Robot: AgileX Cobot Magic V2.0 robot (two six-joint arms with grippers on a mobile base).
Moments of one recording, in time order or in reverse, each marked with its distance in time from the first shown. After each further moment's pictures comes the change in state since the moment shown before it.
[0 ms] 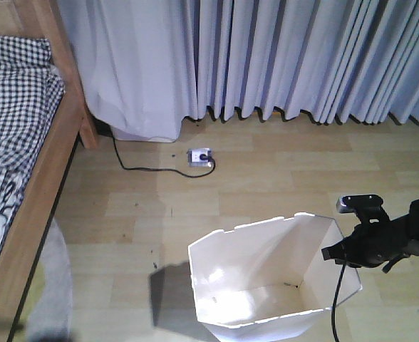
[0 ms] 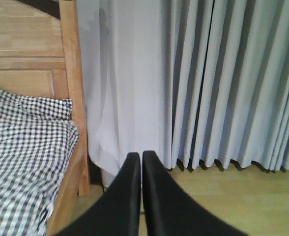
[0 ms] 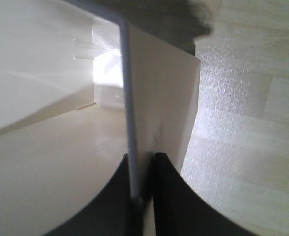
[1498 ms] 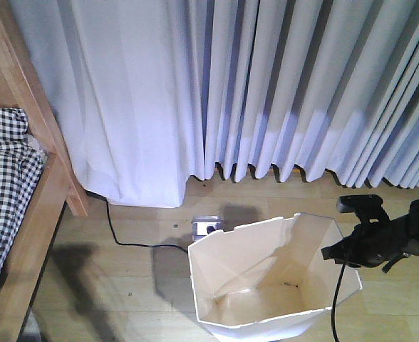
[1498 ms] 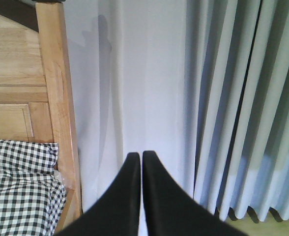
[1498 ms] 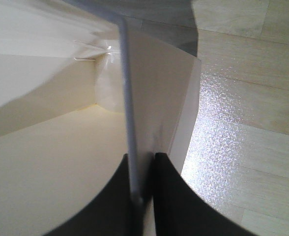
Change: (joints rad) left arm 0.000 0.000 0.000 0.000 0.000 0.000; right arm 0.000 0.000 -0.001 0.000 0.002 0.000
